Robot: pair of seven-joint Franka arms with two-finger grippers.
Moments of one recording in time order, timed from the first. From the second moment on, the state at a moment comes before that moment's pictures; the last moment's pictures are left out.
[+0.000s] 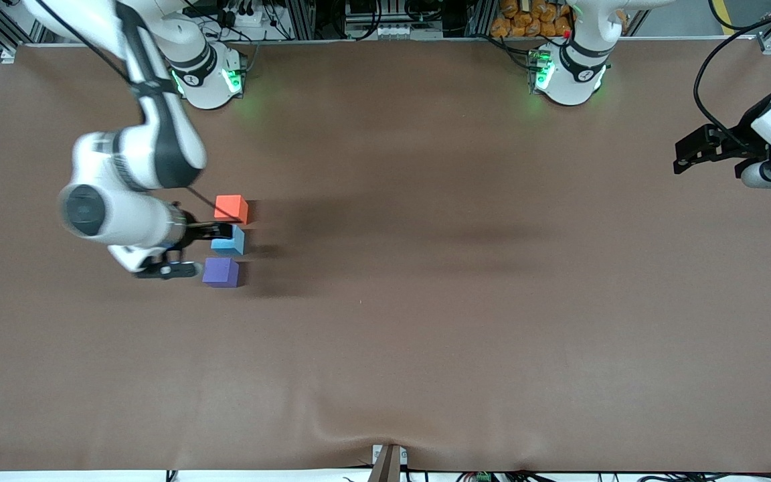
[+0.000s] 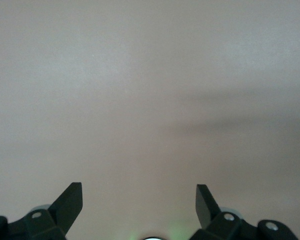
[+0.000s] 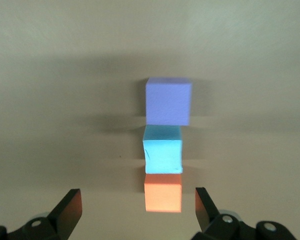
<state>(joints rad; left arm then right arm) -0.01 -0.01 -0.06 -1.58 0.00 1.51 0.01 0.44 0.28 -0.31 -1.77 0.21 1.80 0.07</state>
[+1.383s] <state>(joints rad) -0.01 -0.01 -0.06 -1.58 0.00 1.51 0.01 0.13 0.20 -0.29 -1.24 0.04 1.35 -0.16</state>
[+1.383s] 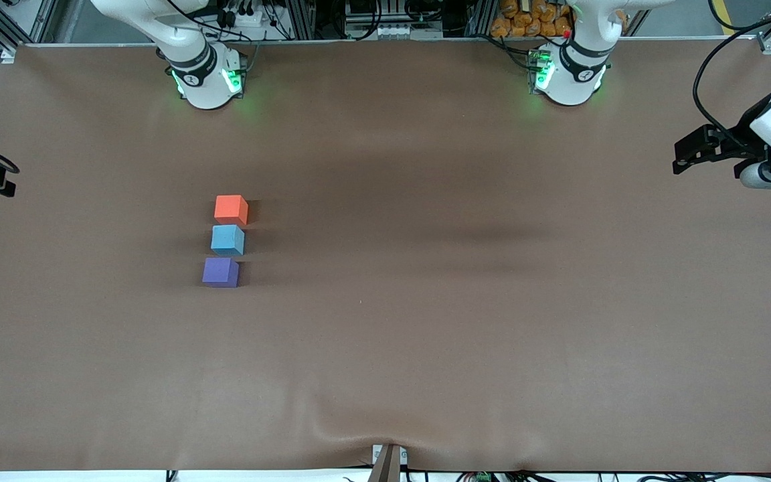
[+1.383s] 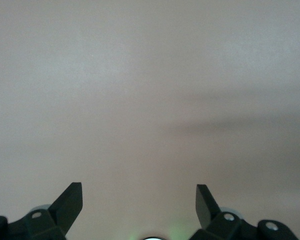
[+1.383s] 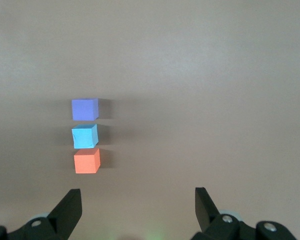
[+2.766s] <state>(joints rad) -0.01 -0.01 -0.06 -1.58 0.00 1.51 0.01 -0.08 -0.05 -0.04 -1.51 0.01 1.45 -0.11</state>
